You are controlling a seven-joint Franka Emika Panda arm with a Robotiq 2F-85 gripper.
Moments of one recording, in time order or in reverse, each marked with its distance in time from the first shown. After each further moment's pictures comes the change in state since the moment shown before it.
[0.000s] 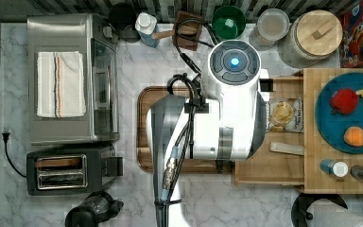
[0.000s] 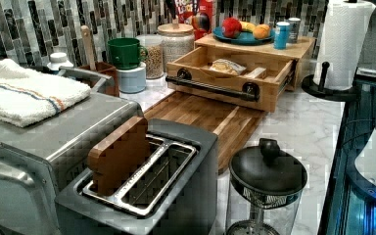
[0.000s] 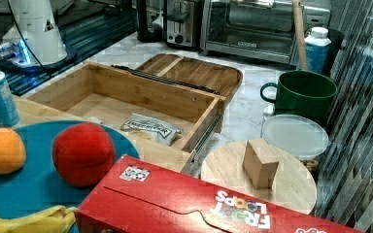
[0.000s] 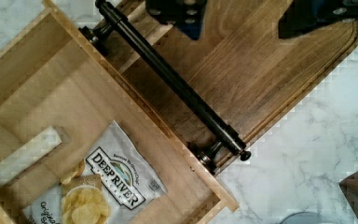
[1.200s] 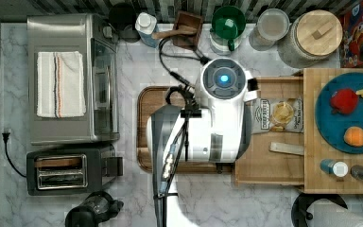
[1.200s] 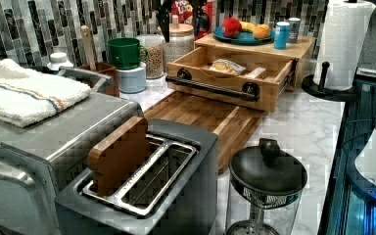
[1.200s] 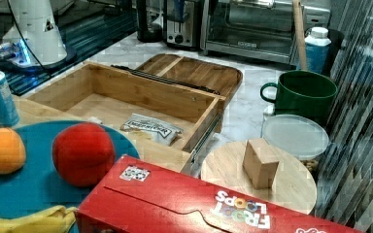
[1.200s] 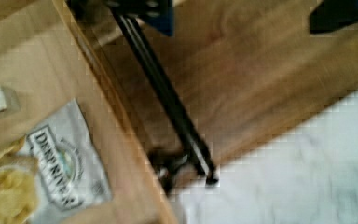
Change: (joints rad) arm -0.016 0.003 0.044 -0.177 0.028 0.185 -0.249
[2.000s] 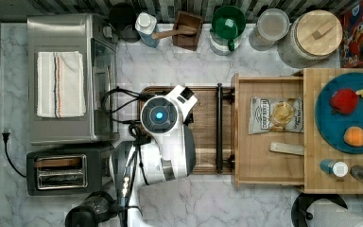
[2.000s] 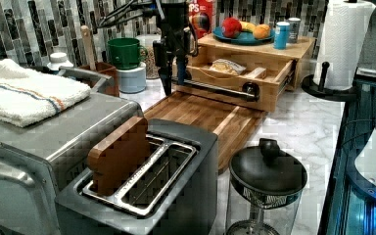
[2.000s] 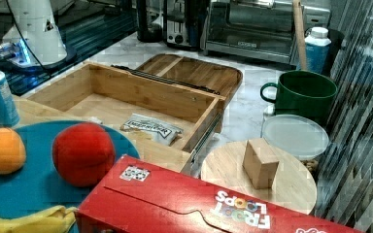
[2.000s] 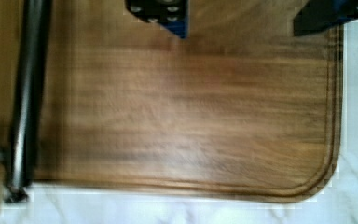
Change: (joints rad) arm 0.055 0.004 0.143 -0.266 -0.027 0.348 -0.367
